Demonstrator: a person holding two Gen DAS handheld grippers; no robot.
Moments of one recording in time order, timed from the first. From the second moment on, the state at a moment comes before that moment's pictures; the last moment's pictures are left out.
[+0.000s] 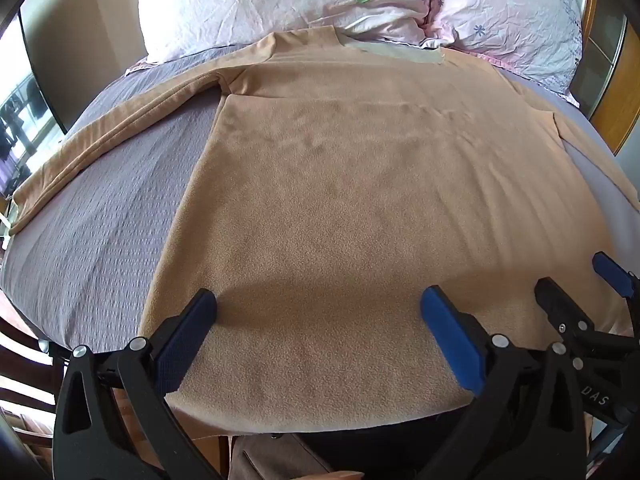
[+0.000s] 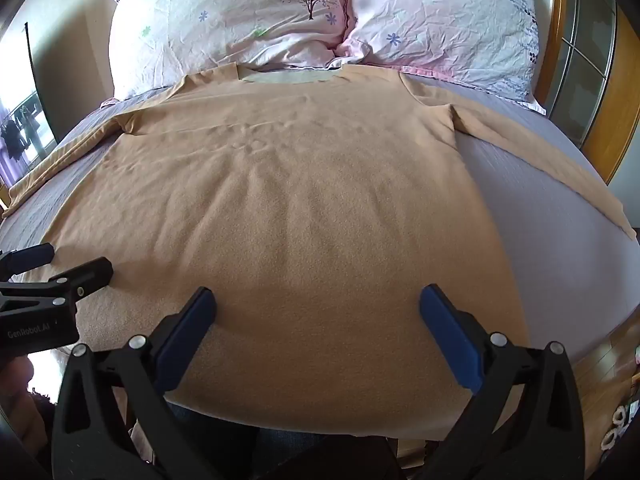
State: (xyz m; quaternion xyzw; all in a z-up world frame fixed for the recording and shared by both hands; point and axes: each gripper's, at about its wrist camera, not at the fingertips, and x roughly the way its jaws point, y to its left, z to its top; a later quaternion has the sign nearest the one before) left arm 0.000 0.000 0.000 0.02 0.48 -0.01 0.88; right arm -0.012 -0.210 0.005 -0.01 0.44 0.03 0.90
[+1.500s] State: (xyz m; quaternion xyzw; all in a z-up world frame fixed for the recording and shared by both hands) left arm 0.000 0.000 0.000 0.02 0.48 -0.01 0.88; right arm -0.014 -0.212 0.005 -0.01 0.43 0.03 0.90
